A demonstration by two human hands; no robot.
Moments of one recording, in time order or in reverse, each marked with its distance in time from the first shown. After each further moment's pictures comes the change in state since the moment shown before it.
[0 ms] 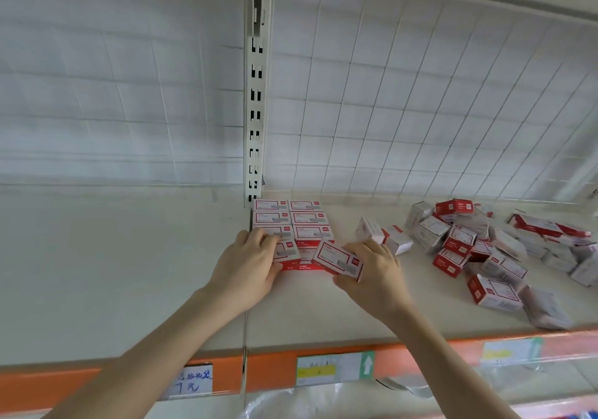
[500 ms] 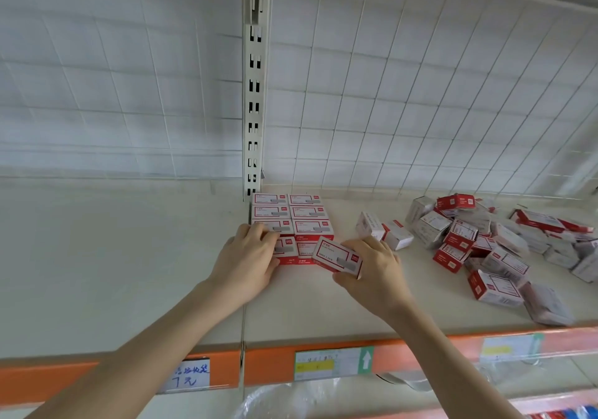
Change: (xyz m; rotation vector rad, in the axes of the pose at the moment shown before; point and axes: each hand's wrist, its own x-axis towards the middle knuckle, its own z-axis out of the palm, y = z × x) left_hand 0.005 -0.007 0.011 0.011 0.024 0.026; right_hand -0.002 0.002 0.000 0.006 -0.011 -0.014
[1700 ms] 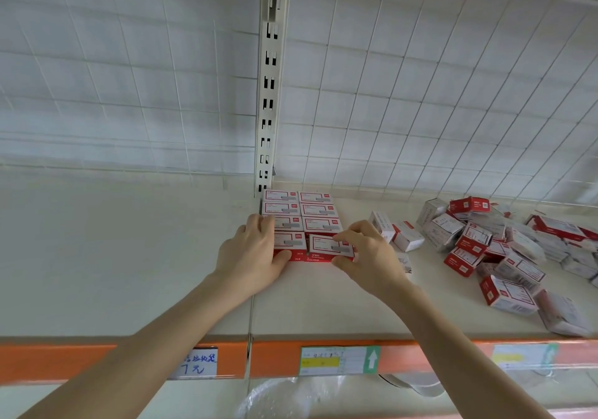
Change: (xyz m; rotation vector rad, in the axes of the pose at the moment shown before) left_hand -0.001 0.009 -0.009 0.005 -0.039 -0.250; right_hand 0.025 -0.006 0.004 -0.057 -0.131 -0.155
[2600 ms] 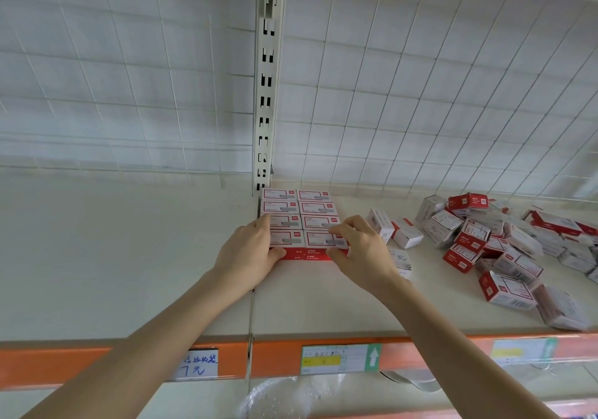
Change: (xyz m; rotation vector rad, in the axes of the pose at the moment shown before) left_hand 0.008 -0.003 -0.001 -0.199 -0.073 -0.005; right_hand 0.009 0.002 0.015 0.057 0.127 -0.041
